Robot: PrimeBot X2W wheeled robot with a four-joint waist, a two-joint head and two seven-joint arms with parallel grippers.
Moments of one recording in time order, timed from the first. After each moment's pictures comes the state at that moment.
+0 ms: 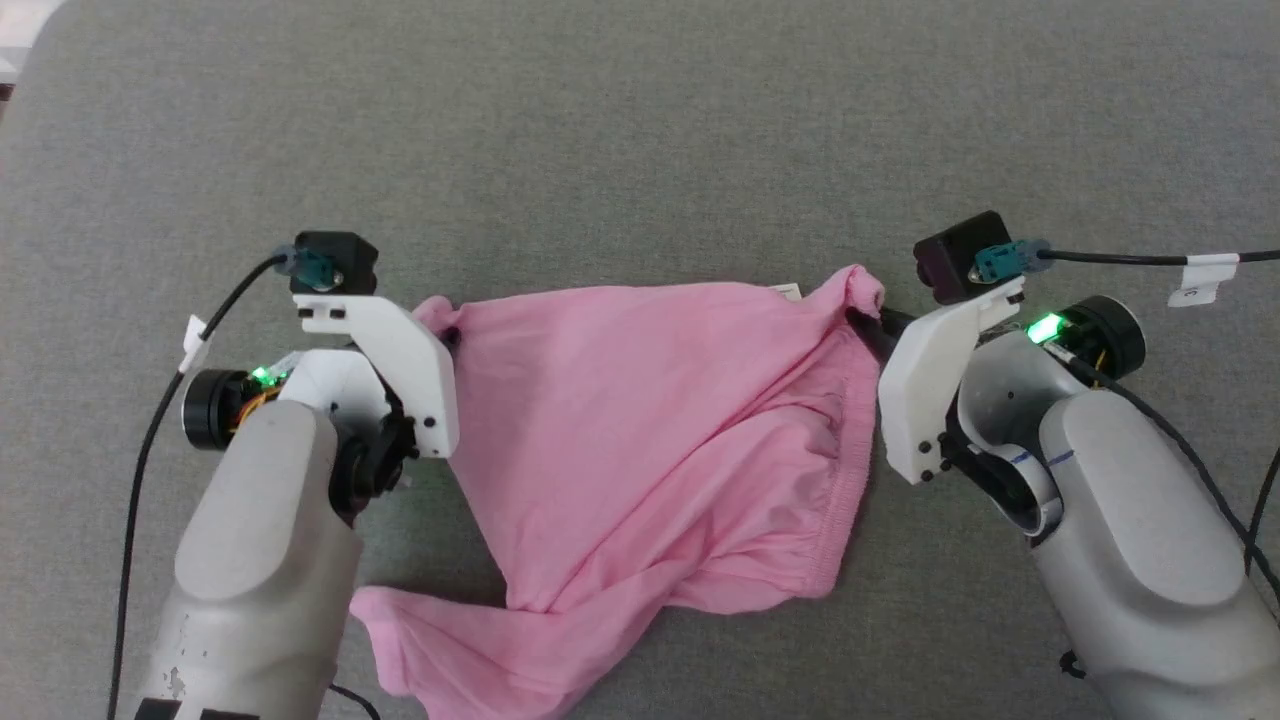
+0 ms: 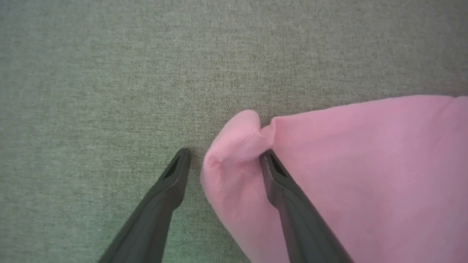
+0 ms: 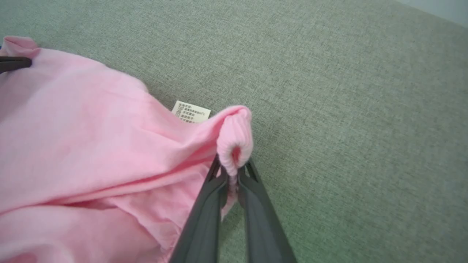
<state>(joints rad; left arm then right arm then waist) -0.59 0.21 -0.21 0.48 -0.34 0.04 0.54 -0.56 -0.18 0.32 0.35 0.31 0.13 0.47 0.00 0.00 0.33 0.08</state>
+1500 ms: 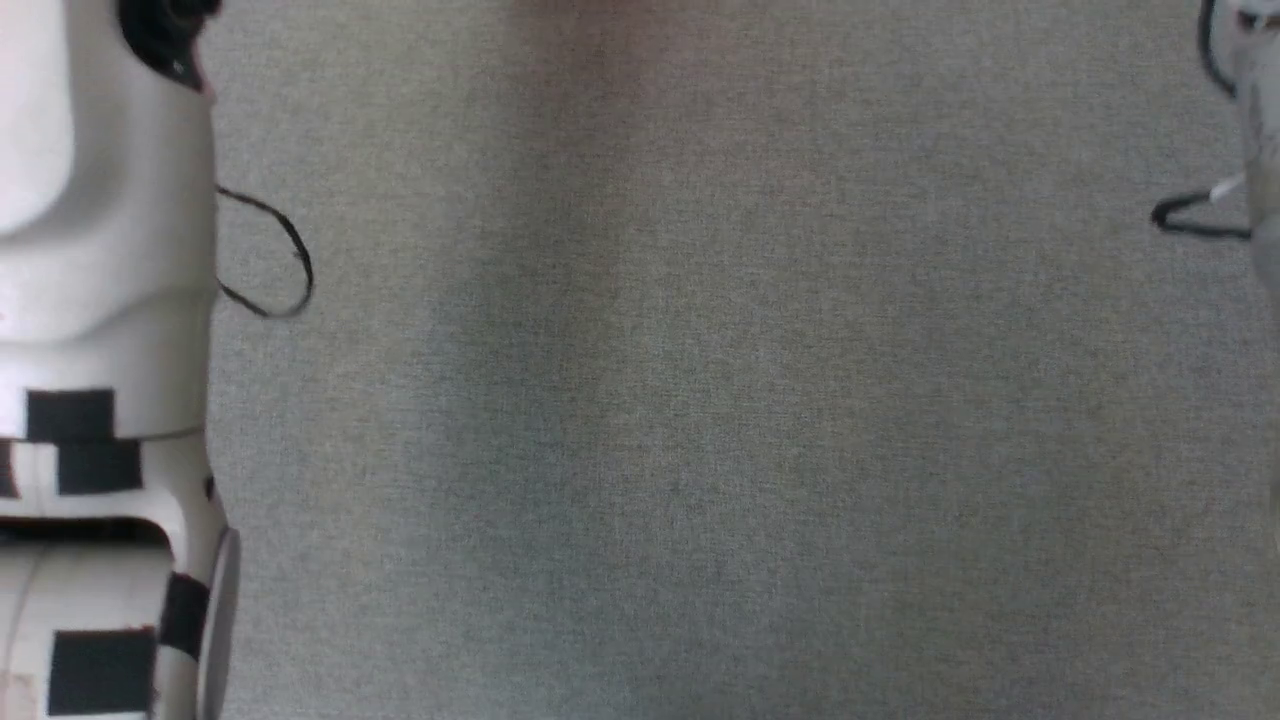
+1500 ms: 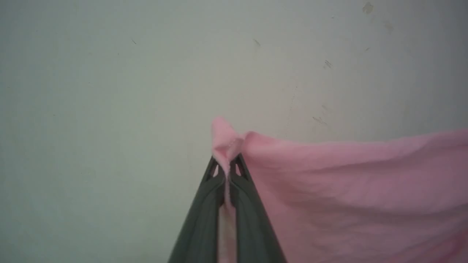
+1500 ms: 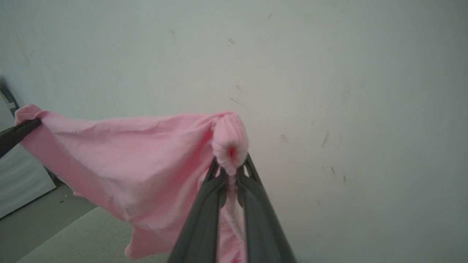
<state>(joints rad) -1.24 0.24 -0.15 0.48 -0.30 0.07 0.03 -1.30 -0.20 0.24 0.54 0.55 0.13 0.15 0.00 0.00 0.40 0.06</state>
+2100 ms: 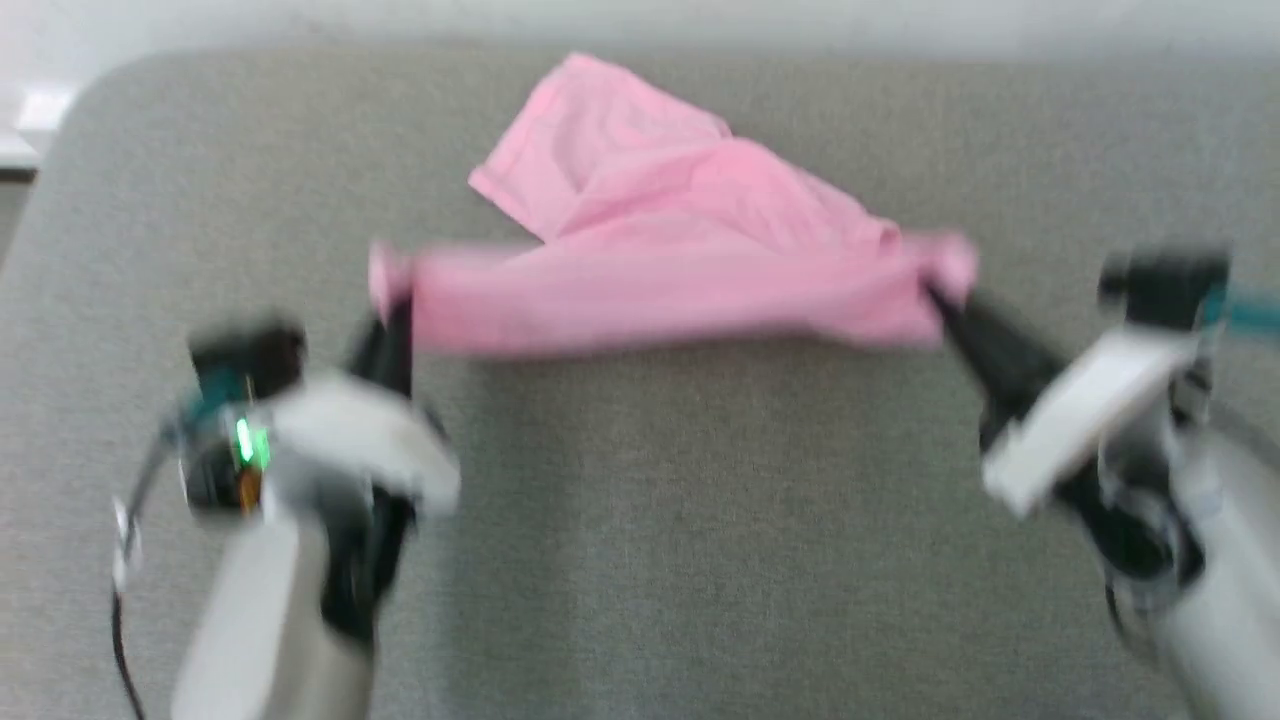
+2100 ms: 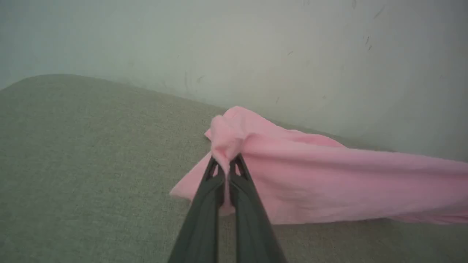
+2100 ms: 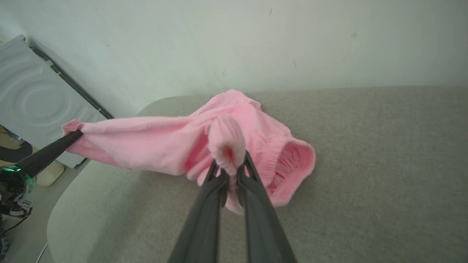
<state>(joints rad) -0.43 0.17 -0.13 0.21 -0.48 0.06 0.05 -0.51 -0.39 0.39 0.24 0.87 0.13 0.08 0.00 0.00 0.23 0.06</state>
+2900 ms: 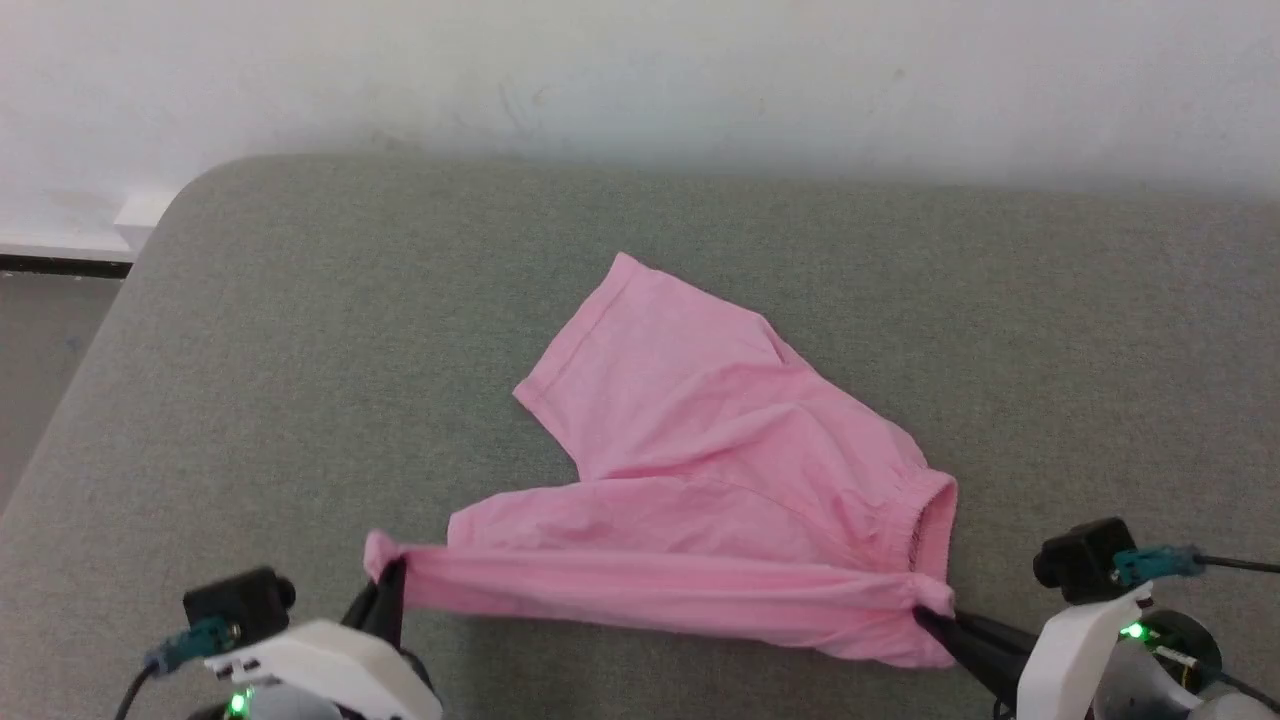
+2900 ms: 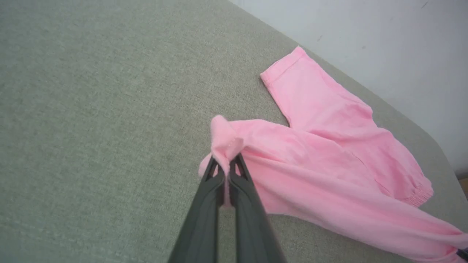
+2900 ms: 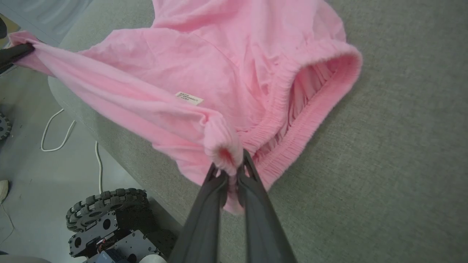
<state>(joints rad) 0.16 0.18 -0.10 -0.11 -0.58 0.20 0.24 0.00 -0.49 0.38 0.00 0.75 0.13 0.40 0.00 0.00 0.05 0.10</state>
